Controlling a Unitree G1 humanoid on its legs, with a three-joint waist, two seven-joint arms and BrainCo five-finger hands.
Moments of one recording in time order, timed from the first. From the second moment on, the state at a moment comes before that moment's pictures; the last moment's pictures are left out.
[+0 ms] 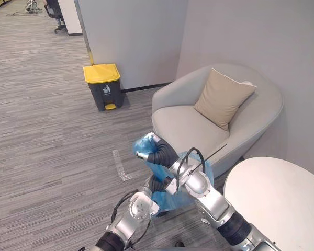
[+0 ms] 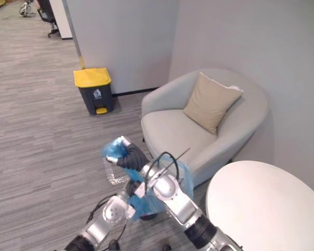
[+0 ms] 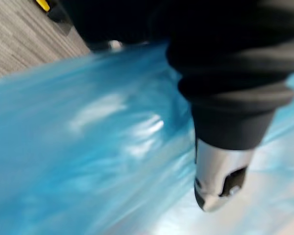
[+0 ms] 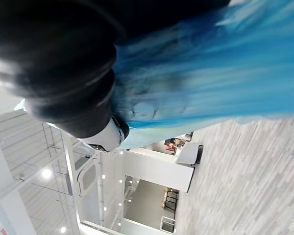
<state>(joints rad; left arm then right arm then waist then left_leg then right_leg) -0.12 0.11 -0.51 0.47 0.30 -0.16 0.15 -0.28 -0.19 0.62 -0.15 0.25 -0.15 0.07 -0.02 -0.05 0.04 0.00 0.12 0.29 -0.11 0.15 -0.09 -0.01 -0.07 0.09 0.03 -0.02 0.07</state>
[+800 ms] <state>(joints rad) -0.08 0.13 -0.40 0.37 0.16 -0.14 0.19 -0.10 -0.18 0.48 -0.09 0.11 -0.19 0.06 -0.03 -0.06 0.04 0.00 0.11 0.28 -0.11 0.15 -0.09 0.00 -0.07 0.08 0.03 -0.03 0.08</state>
